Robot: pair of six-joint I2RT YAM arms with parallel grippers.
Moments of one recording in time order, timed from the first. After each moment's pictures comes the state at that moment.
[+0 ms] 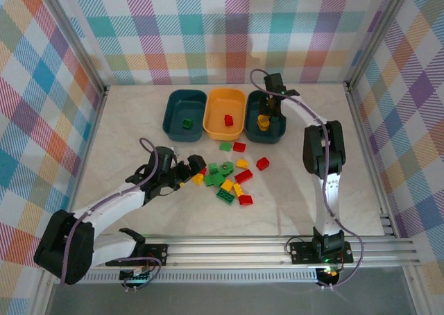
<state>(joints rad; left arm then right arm) -0.46 1.16 0.53 -0.08 0.28 -0.99 0.29 2.26 1.90 -0.61 0.09 0.33</state>
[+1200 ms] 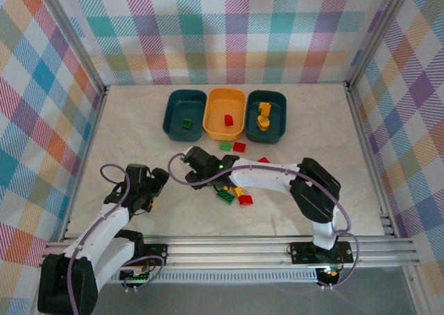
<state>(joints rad) -0.15 0.86 0.34 -0.40 0.07 -1.16 1.09 1.91 1.38 -0.43 0.18 0.24</state>
